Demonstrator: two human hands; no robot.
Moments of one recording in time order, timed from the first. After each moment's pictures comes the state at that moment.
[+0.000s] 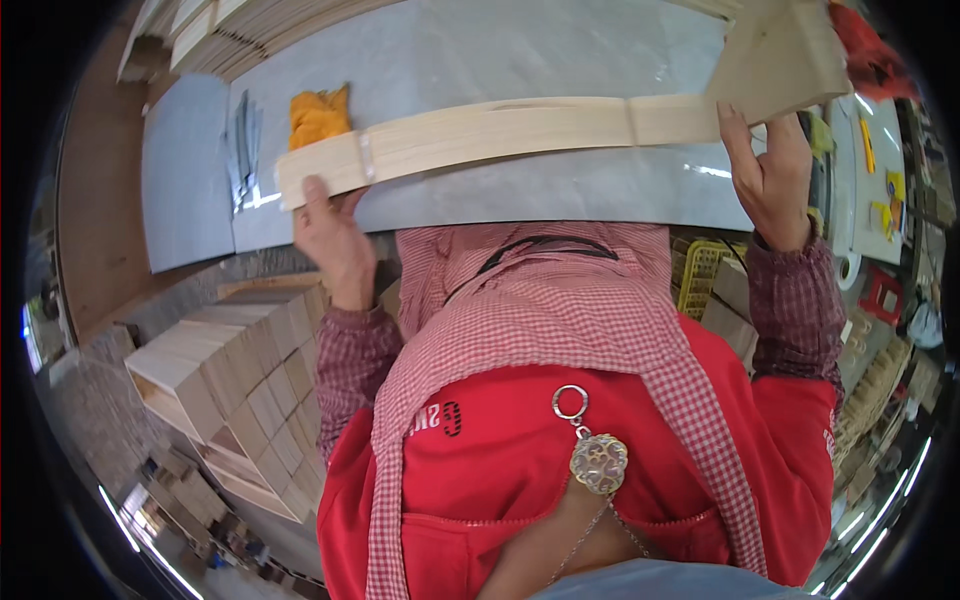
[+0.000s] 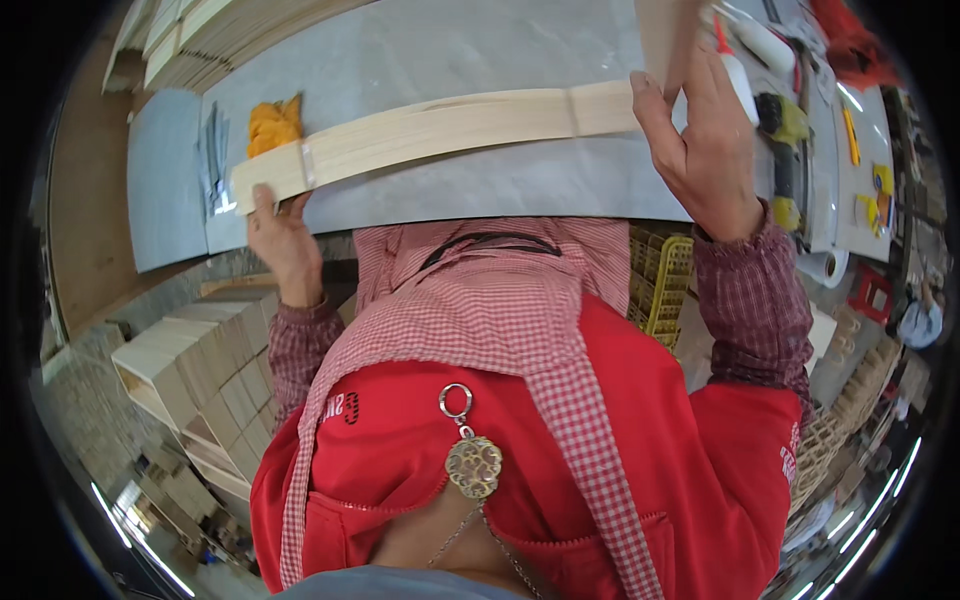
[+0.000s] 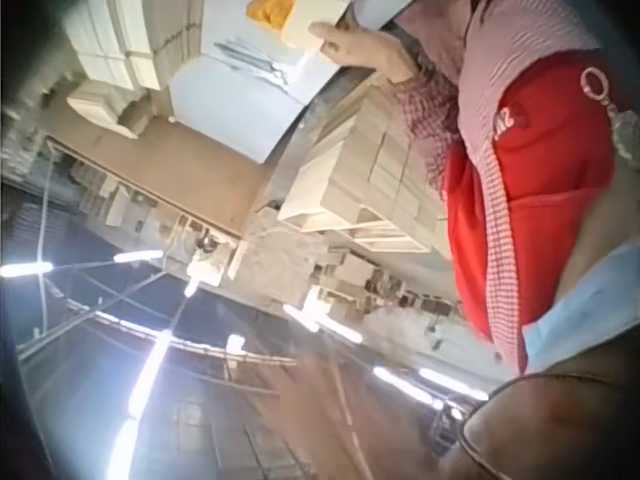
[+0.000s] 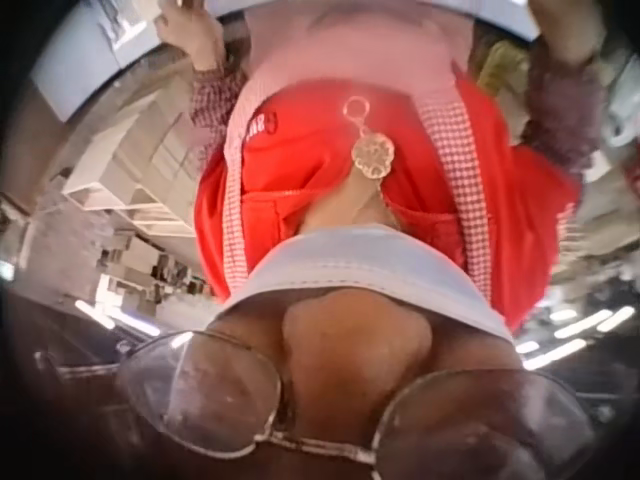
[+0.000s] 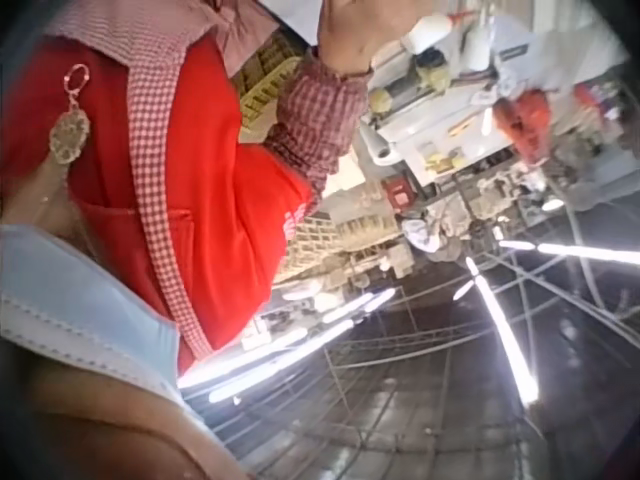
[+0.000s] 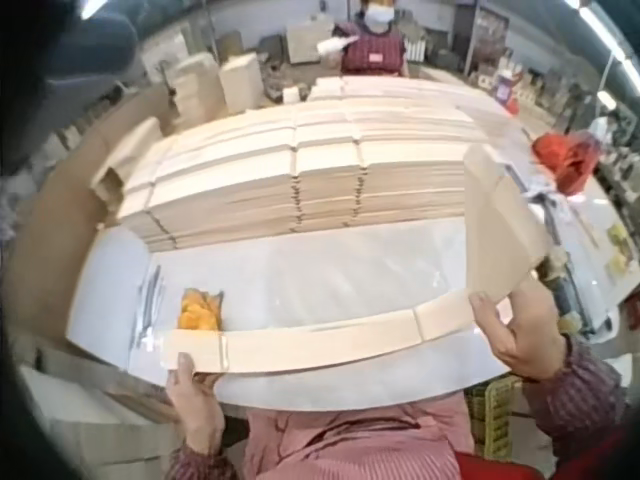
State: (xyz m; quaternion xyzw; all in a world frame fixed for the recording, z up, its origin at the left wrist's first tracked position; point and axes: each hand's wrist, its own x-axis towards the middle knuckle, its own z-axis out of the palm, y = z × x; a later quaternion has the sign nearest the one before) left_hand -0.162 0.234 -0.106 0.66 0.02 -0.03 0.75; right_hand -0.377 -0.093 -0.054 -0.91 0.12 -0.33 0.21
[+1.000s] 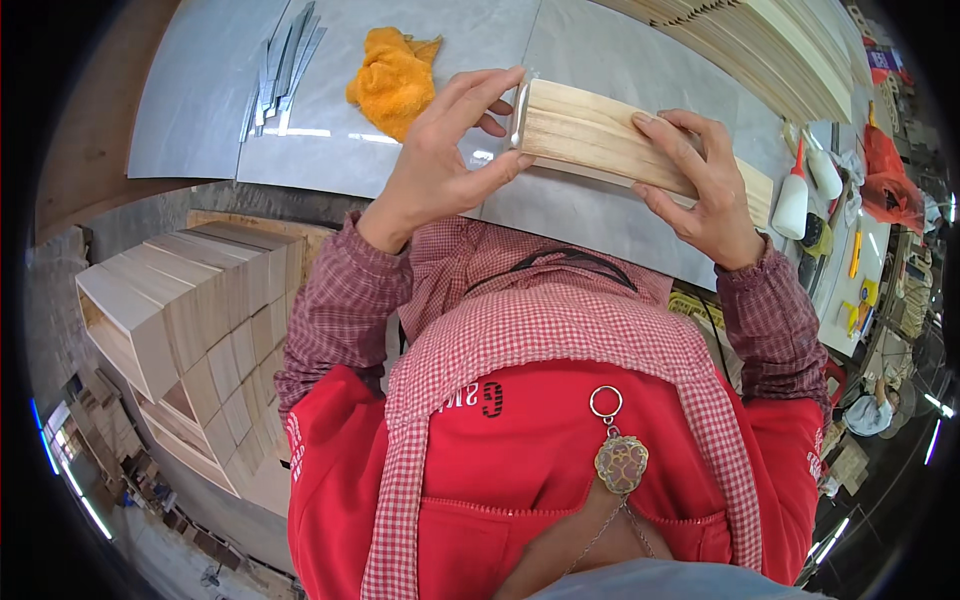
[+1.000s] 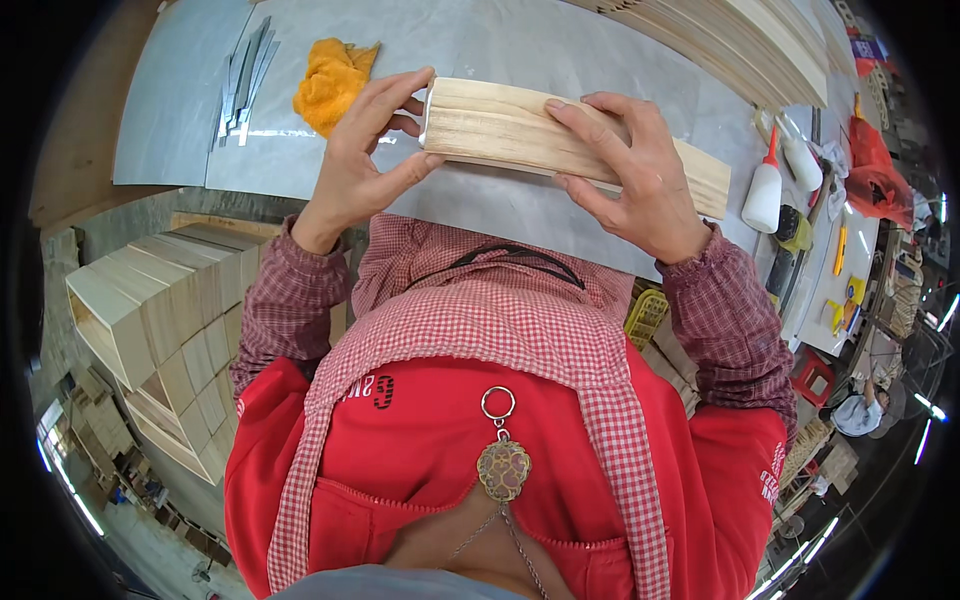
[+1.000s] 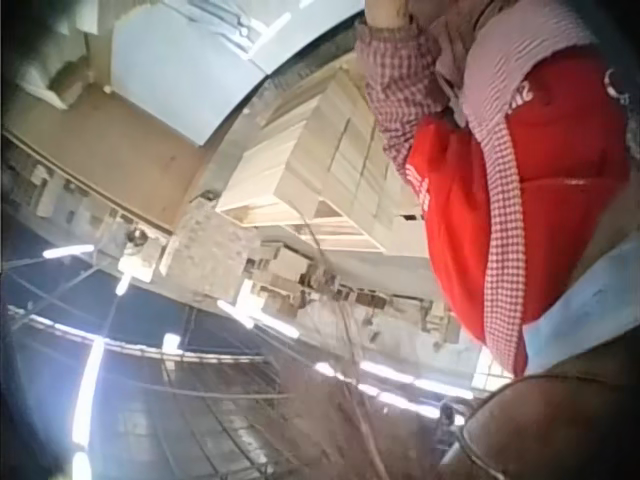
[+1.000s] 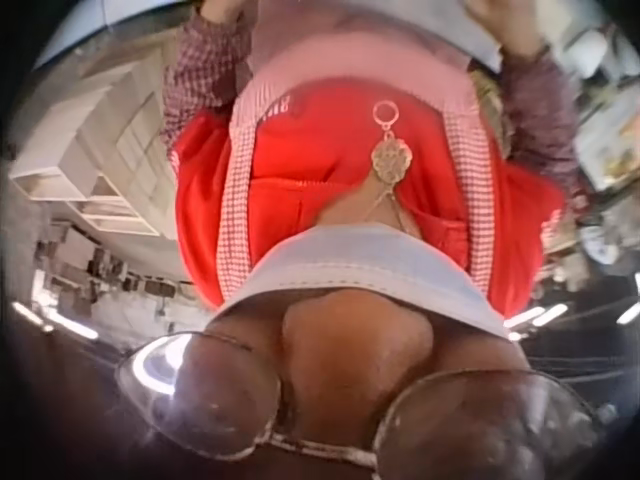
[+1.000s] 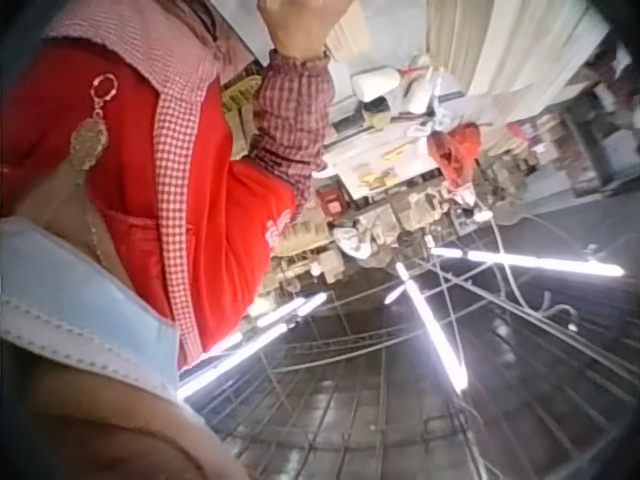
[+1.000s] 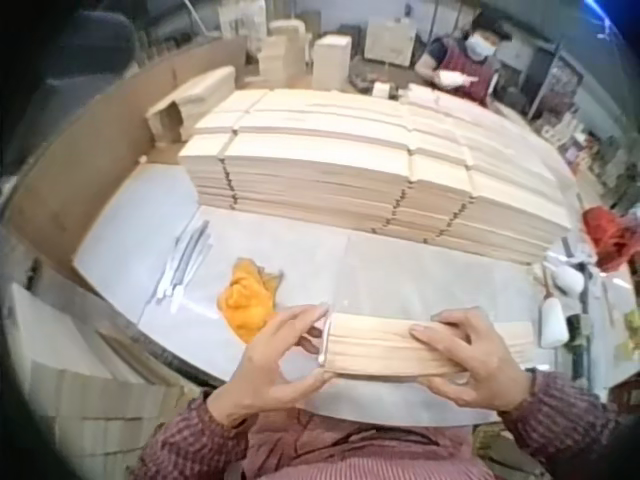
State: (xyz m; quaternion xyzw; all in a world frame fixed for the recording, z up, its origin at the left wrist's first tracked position) left_hand -0.158 0.205 -0.078 0.70 -0.44 -0.11 0.55; right_hand -0.307 -0.034 -0.054 -0.95 -0.06 -0.13 0.27
